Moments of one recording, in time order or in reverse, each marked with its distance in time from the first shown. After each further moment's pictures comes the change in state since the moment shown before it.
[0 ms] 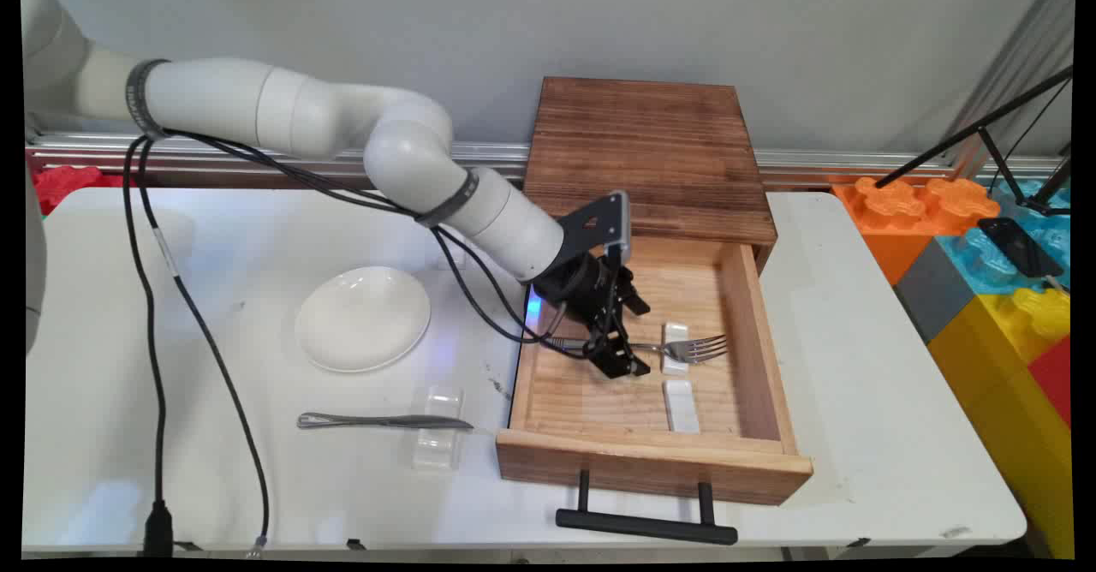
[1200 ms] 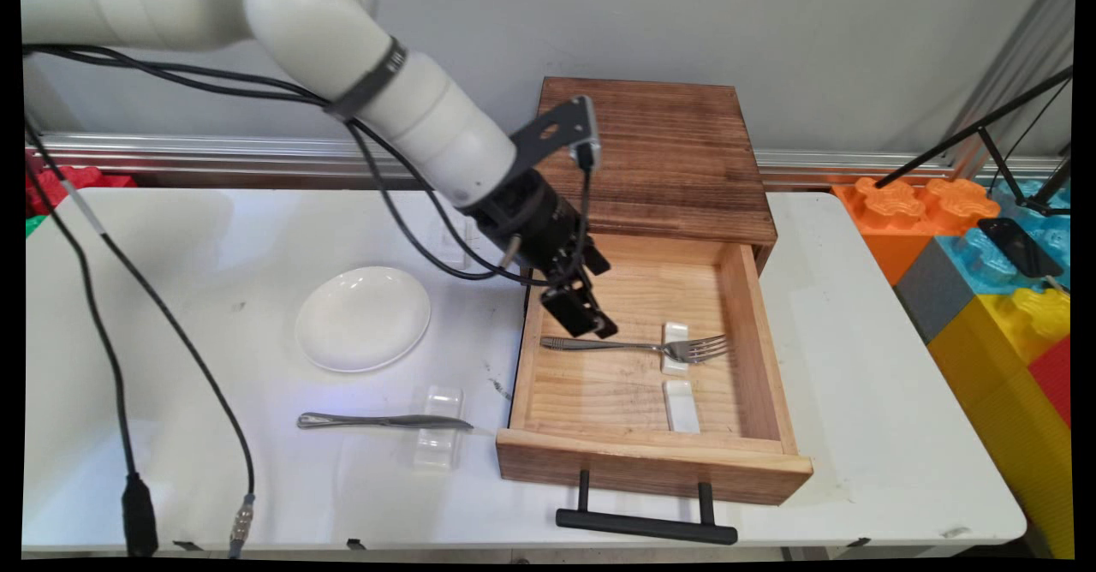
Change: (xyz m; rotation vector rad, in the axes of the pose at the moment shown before) arm 0.053 0.029 -0.125 0.011 -0.091 -0.163
